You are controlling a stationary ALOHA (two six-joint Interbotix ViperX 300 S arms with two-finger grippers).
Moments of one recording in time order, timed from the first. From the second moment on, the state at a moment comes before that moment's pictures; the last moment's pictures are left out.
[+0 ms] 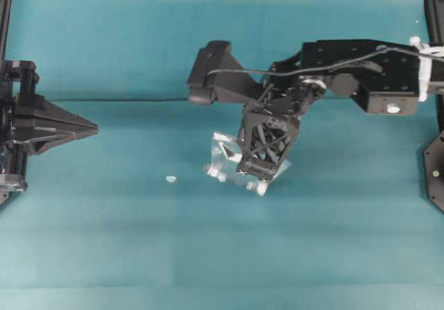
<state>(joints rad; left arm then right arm) 0.00 -0.91 1.07 0.02 -0.08 -0.02 -0.11 0.06 0.13 0.19 1.06 0.03</state>
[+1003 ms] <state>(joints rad) 0.00 -0.91 1.09 0.02 -0.04 -0.03 -0.03 0.18 0.02 0.07 1.09 -0.21</state>
